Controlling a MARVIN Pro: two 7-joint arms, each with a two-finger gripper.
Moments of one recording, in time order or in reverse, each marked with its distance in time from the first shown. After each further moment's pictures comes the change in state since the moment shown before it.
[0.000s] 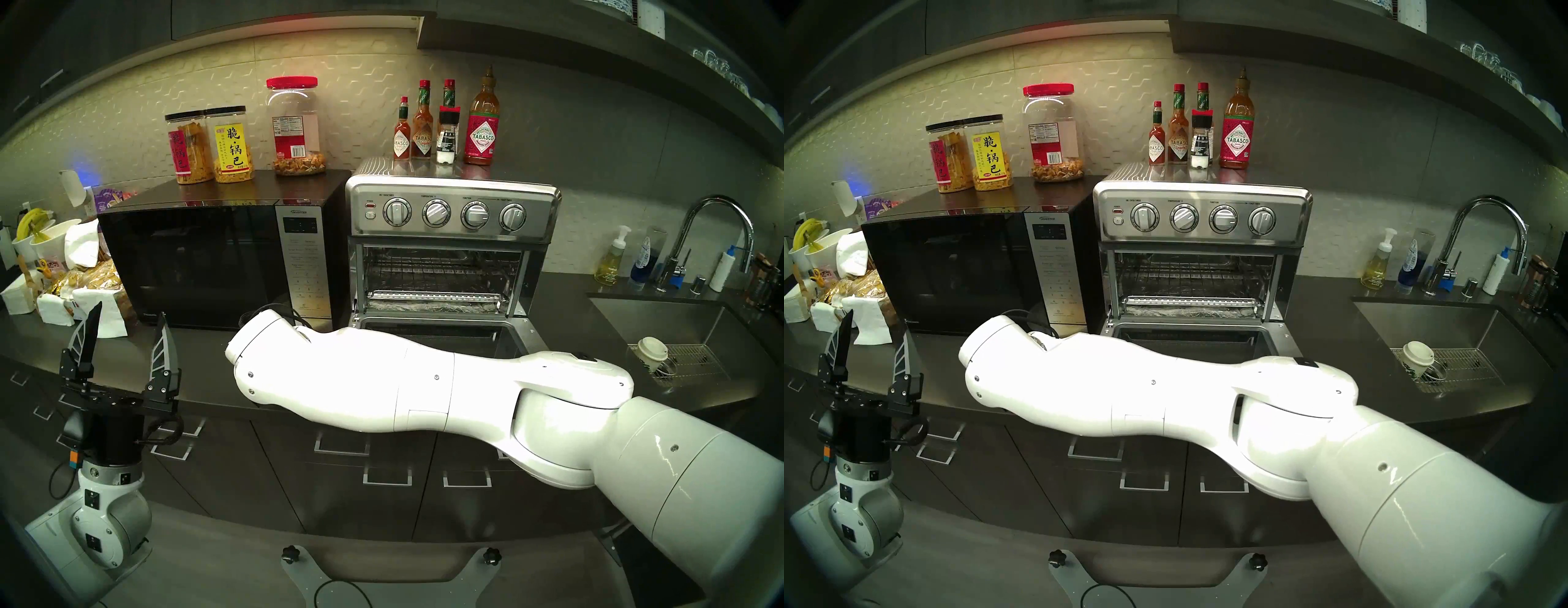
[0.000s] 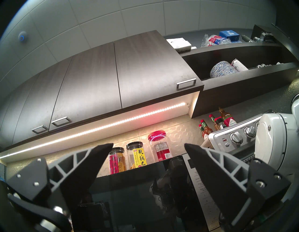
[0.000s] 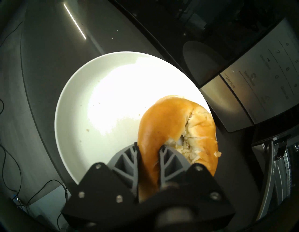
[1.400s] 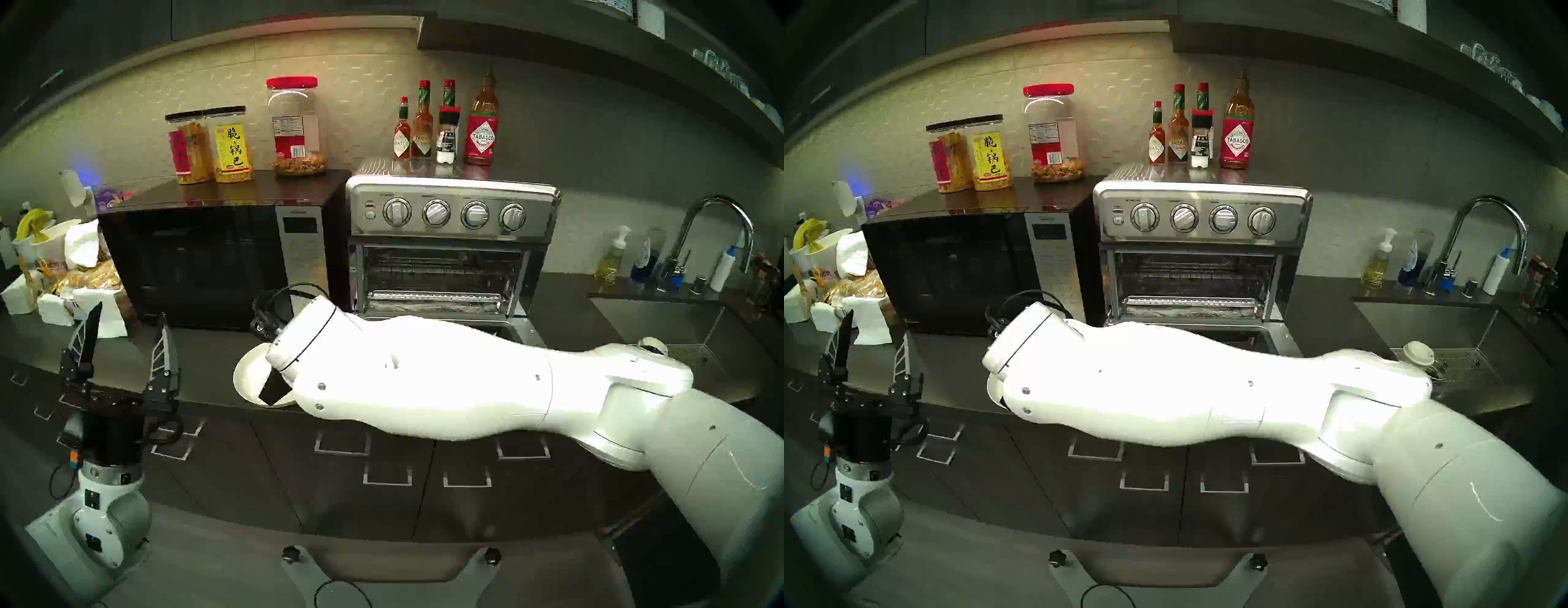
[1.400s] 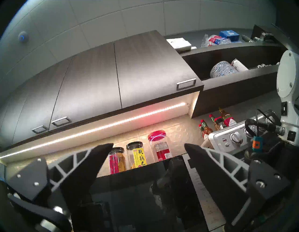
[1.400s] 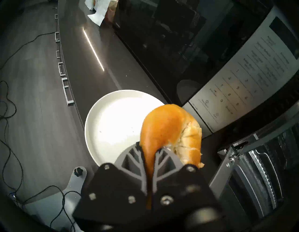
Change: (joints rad) left arm -0.001 0.000 0.001 0.000 0.000 0.000 0.000; right arm 0.026 0.268 0.058 -0.469 -0.037 0.001 0.003
